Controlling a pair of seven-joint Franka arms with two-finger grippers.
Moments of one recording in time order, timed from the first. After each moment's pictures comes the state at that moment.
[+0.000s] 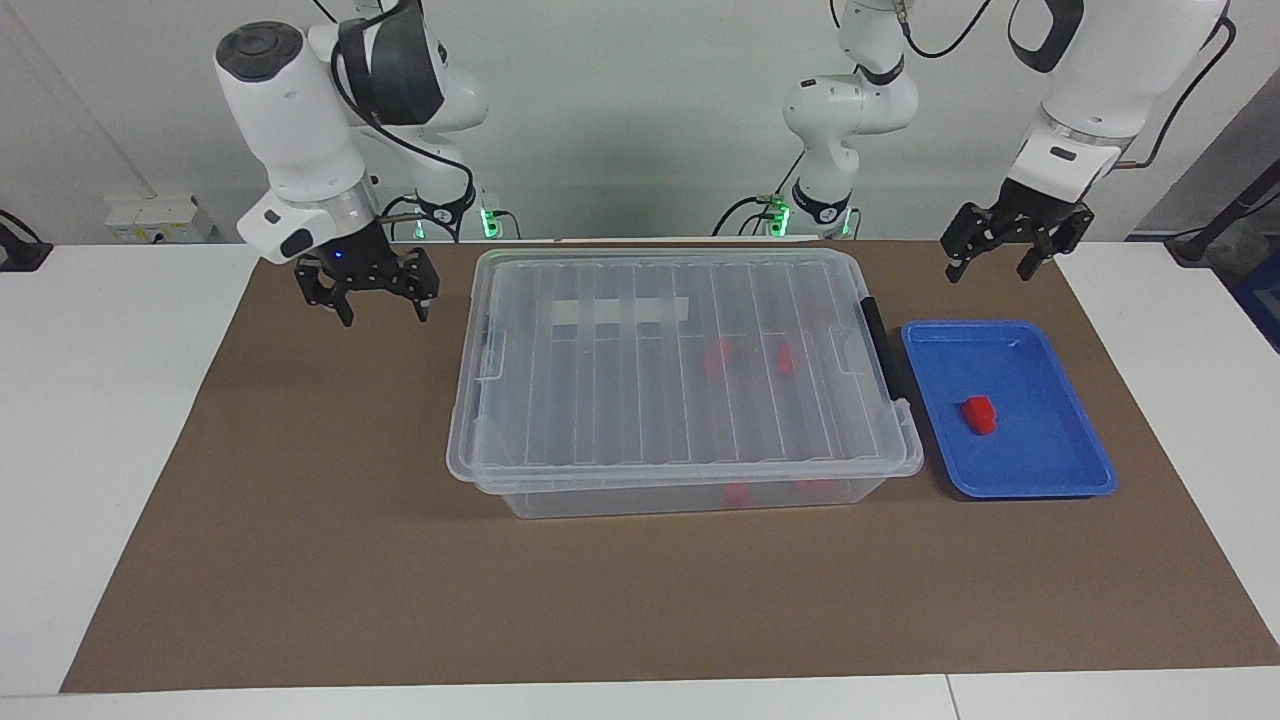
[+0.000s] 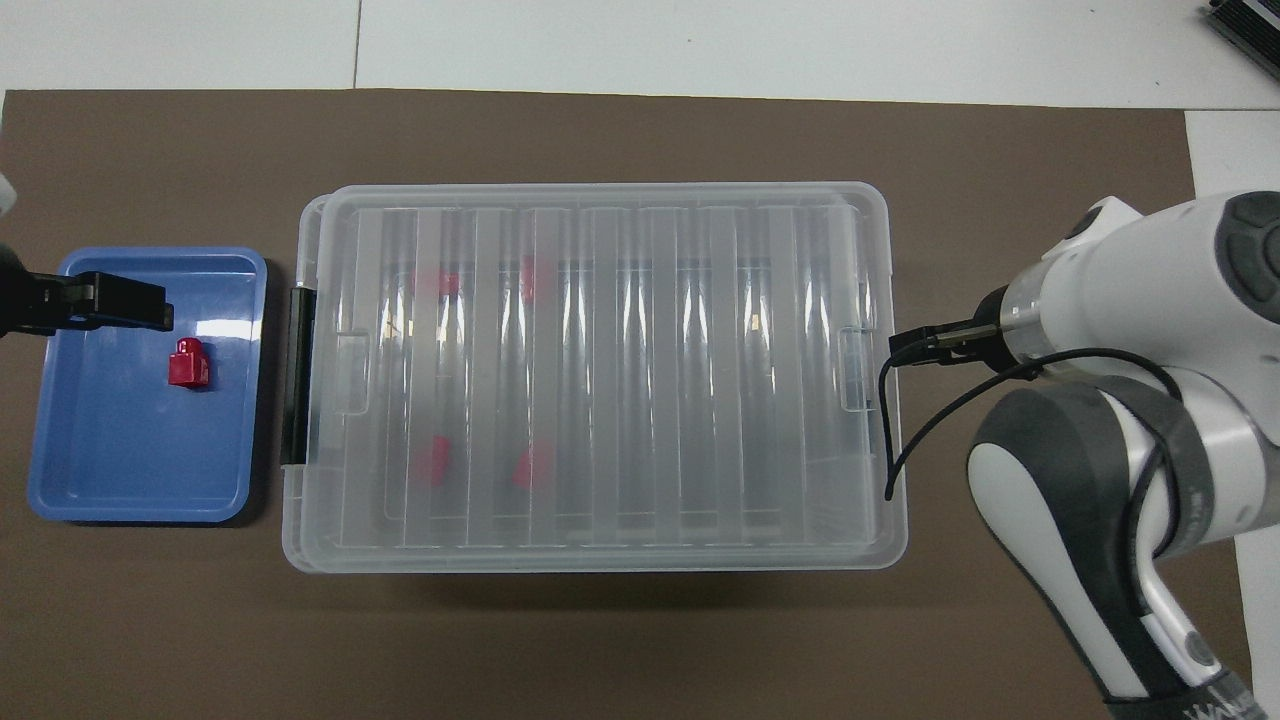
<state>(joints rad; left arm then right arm) -0.01 -0.07 -0.06 -1.67 -0.02 1.67 -0.04 0.23 -0.01 -0.03 -1.92 0.00 1.94 0.11</state>
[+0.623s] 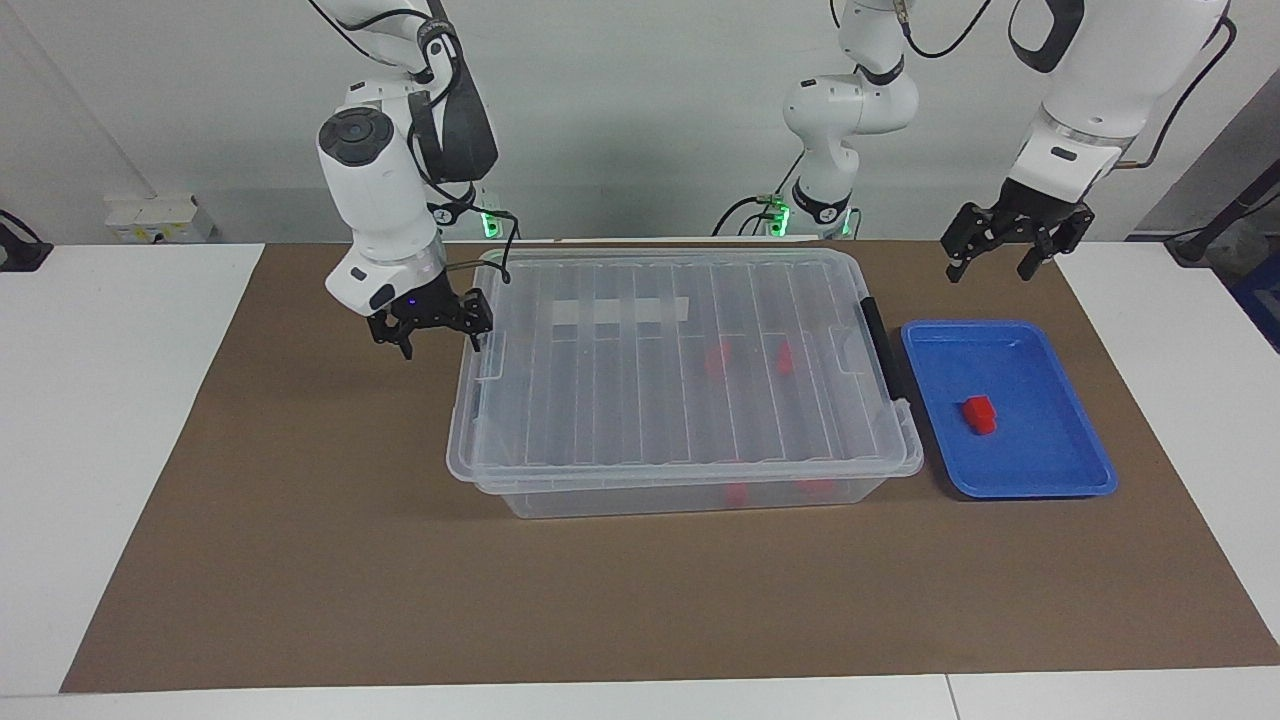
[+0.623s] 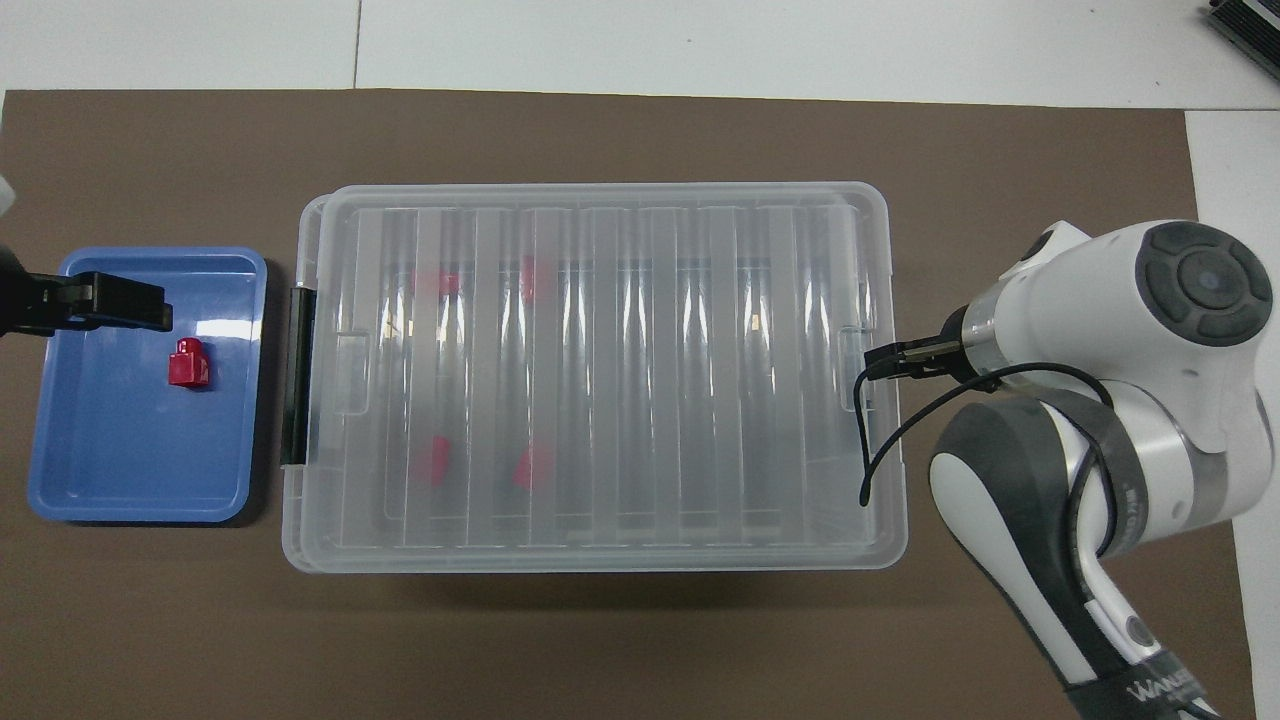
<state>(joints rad) -0.01 -0.07 -0.06 -1.67 -0.02 1.67 -0.04 0.24 0.00 -0.04 -1.99 0.00 2.00 0.11</state>
